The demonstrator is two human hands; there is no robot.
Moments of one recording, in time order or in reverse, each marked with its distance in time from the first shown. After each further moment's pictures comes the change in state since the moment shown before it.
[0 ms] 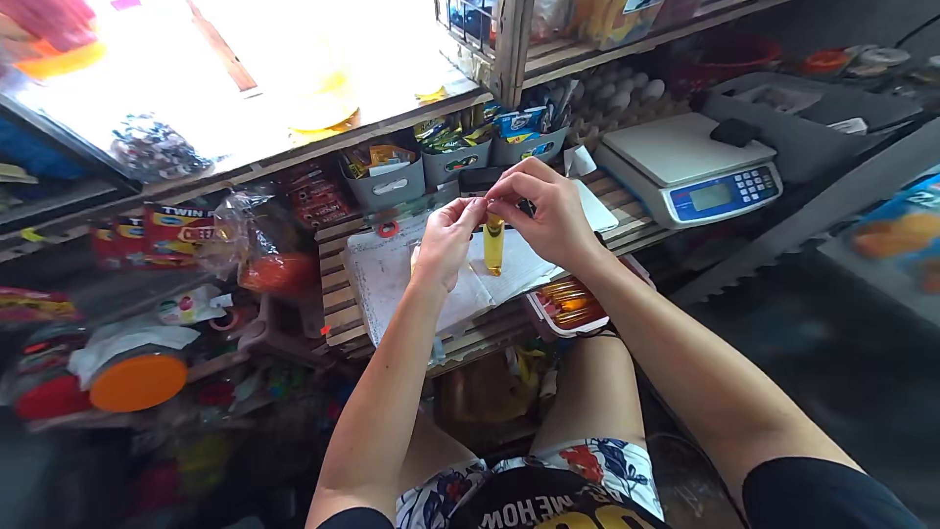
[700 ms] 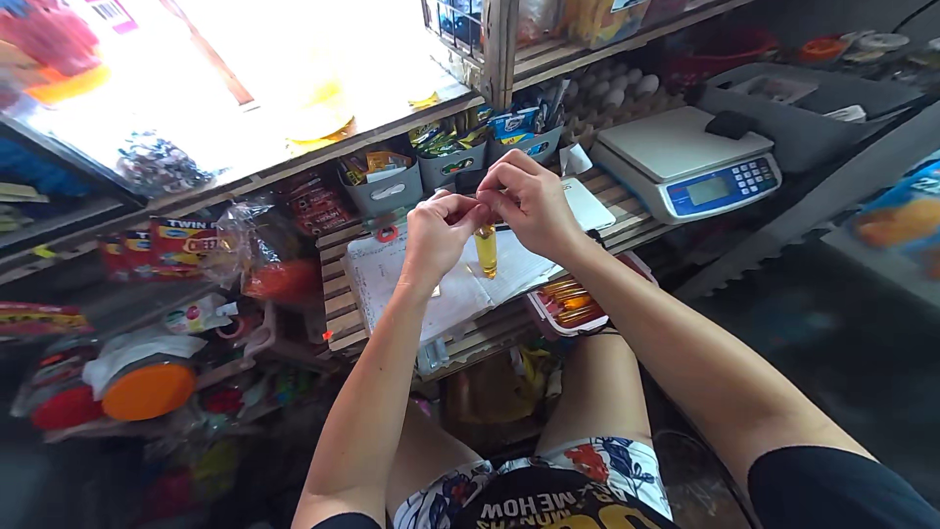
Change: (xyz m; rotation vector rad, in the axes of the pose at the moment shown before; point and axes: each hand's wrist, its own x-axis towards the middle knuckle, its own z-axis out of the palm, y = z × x) left_hand 0.006 0.011 -0.014 0.584 -0.002 0.292; right_hand 0.012 0.001 0.006 0.006 0.008 0.036
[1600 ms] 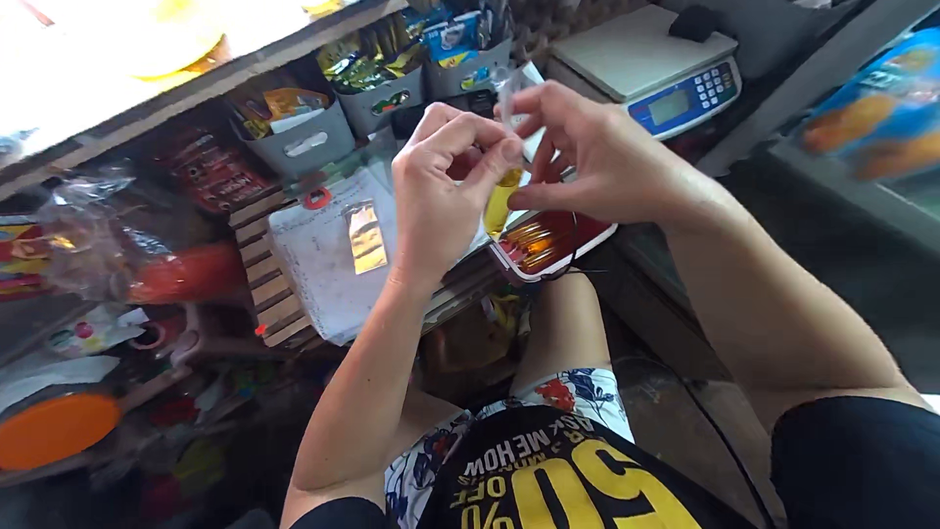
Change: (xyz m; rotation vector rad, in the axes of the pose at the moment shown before) left_hand -0.016 0.043 0.057 -0.278 -0.023 0.323; right_hand -0.050 -0.017 -0.099 0.097 -0.349 0.278
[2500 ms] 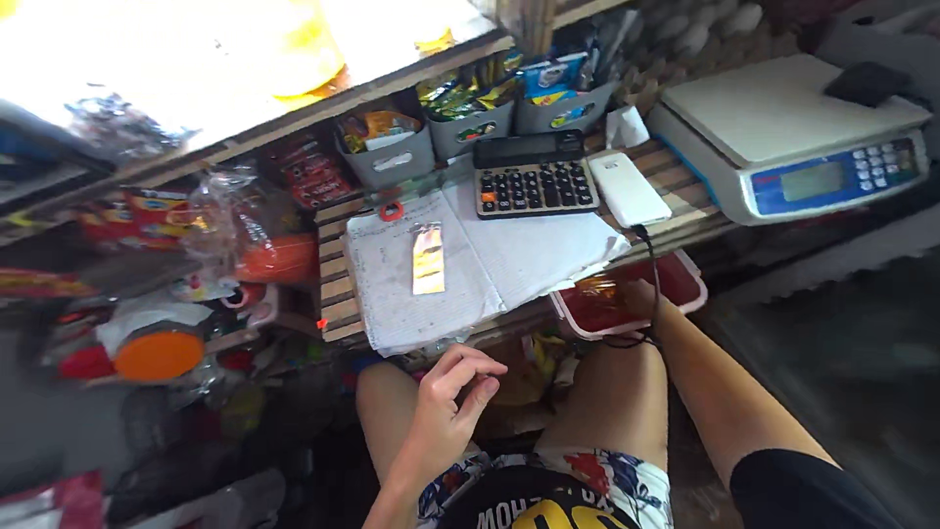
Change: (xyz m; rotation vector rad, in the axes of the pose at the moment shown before) left_hand -0.186 -0.011 -0.036 0.114 -0.057 -0.374; right_hand -0.103 0.342 0.117 -0.302 -0.464 0.949
